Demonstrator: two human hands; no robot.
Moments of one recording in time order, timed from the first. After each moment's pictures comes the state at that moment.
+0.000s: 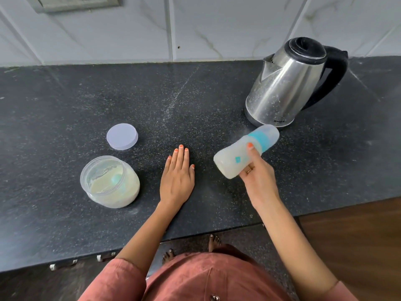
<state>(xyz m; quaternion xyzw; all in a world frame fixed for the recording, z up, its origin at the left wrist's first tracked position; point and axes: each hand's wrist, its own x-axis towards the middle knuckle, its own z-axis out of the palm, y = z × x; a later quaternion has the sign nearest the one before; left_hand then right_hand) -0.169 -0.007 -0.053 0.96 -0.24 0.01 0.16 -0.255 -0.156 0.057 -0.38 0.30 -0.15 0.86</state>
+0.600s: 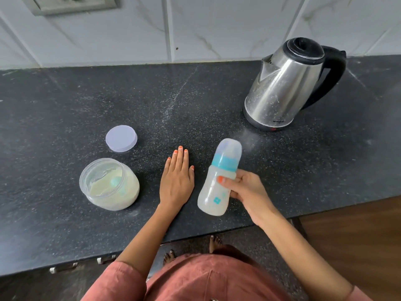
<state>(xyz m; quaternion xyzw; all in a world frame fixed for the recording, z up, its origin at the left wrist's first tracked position) -0.167 -0.008 -0.052 0.96 -0.24 0.01 0.15 -0.272 -0.144 0.052 -0.59 0.23 0.02 0.77</state>
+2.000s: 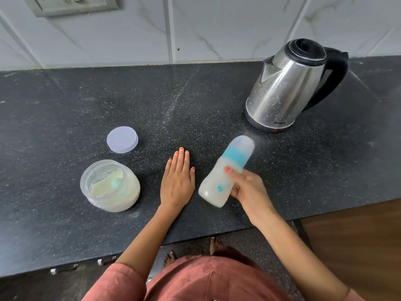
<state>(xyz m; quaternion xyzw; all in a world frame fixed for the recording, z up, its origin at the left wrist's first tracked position) -0.169 -0.006 -0.053 0.96 -0.24 0.01 0.15 -0.267 -0.140 0.046 -0.51 0.29 -0.04 0.81</state>
